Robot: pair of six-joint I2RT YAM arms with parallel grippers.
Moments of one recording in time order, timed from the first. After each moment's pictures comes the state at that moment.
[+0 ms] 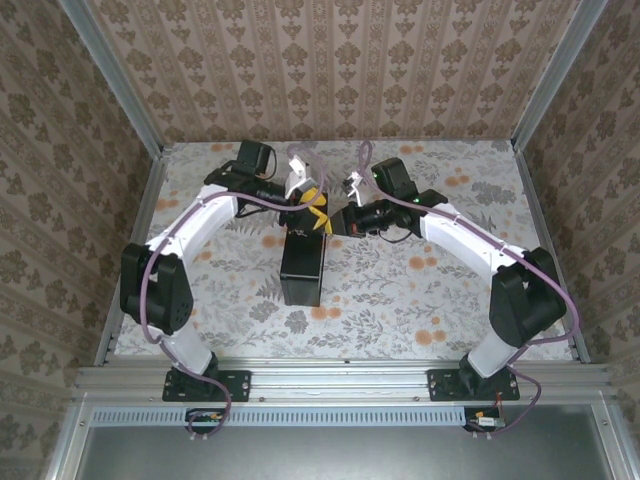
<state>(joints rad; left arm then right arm) -0.42 1.69 1.45 -0.64 1.05 0.65 0.47 1.64 1.28 -0.44 -0.79 0.48</state>
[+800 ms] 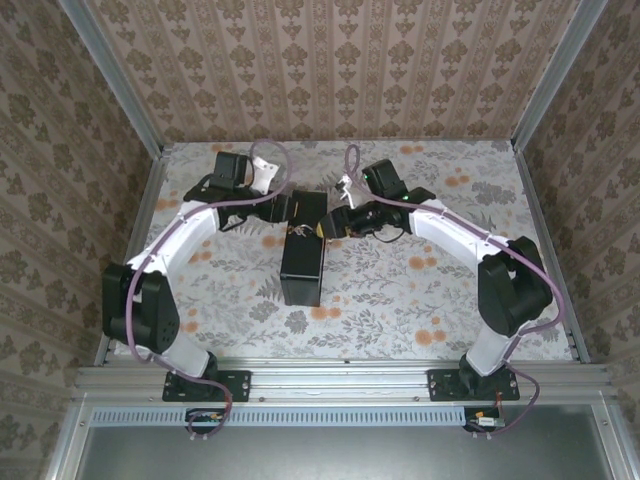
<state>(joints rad) -0.33 1.54 1.24 -0.53 0.47 0.01 0.49 1.73 1.33 -0.45 -0.76 0.36</state>
